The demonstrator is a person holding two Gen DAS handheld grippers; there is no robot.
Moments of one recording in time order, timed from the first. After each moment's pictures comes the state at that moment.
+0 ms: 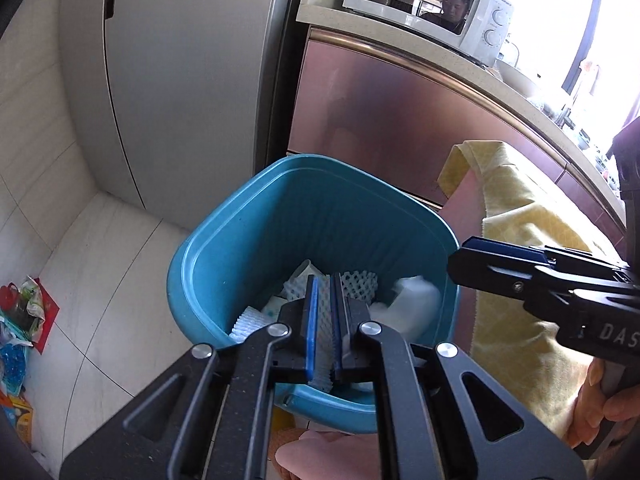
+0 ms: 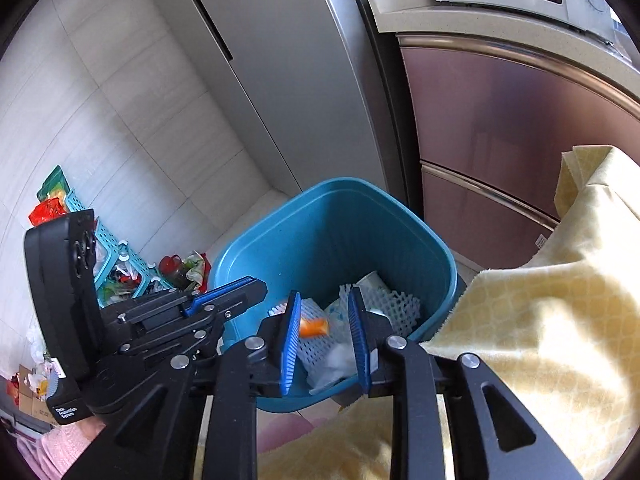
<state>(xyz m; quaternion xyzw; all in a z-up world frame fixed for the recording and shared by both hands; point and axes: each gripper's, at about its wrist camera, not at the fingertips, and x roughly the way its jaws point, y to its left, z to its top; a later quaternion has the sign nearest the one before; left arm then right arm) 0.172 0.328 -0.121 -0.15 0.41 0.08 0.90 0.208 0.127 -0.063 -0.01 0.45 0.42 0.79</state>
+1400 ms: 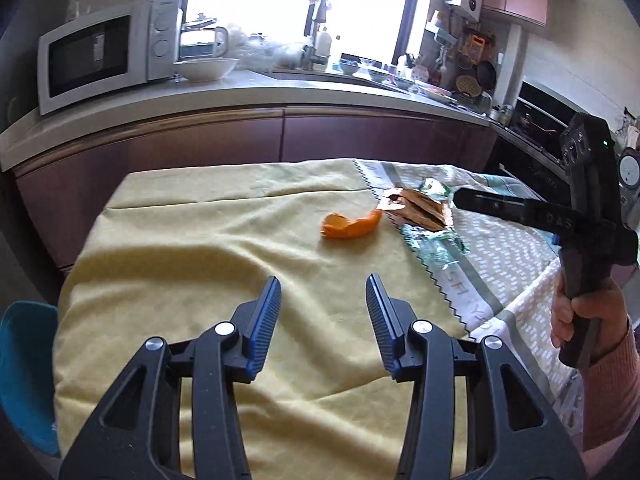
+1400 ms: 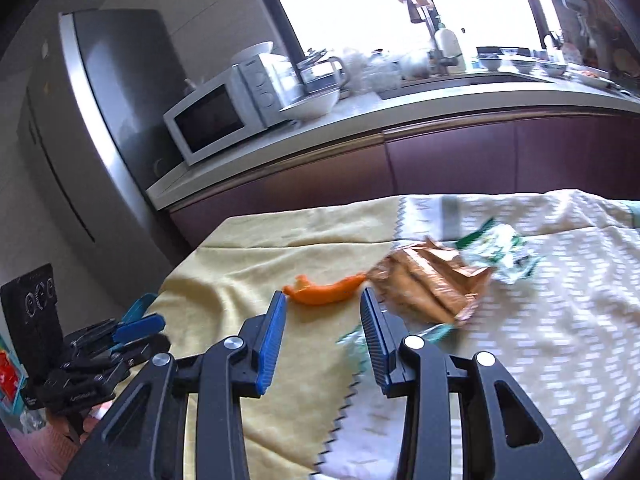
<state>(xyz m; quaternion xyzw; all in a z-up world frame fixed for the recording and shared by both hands) 0.149 -0.039 -0.033 0.02 0.34 -0.29 0.89 0.108 -0.309 -0.019 0.16 0.31 0.10 0.93</state>
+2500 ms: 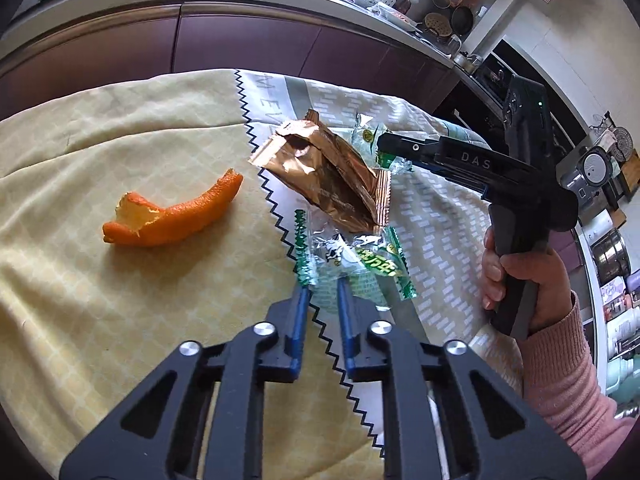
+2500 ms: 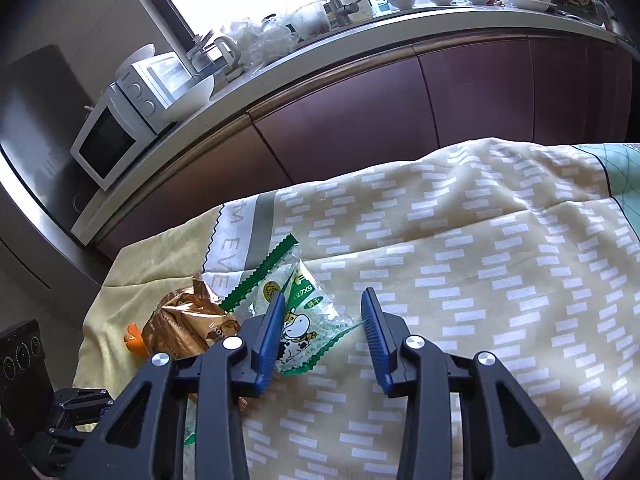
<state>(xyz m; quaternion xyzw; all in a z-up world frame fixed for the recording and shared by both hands) 0.231 -0.193 -0.090 -0.02 0.50 -0.38 0.78 0.192 -0.439 -0.083 0.23 0.39 0.03 0.89</state>
